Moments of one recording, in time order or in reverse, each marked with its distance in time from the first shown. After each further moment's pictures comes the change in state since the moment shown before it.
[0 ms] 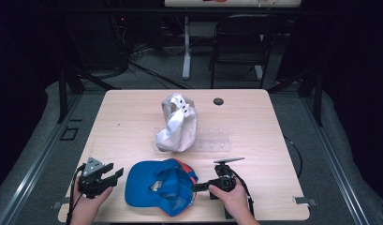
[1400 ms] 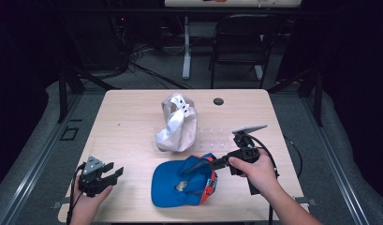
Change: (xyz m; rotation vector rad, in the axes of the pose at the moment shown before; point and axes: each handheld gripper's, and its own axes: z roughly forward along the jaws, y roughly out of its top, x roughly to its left) left arm 0.003 0.001 0.004 0.000 -0.005 -0.007; right arm 0.063 0.056 -0.104 0.053 -0.044 0.005
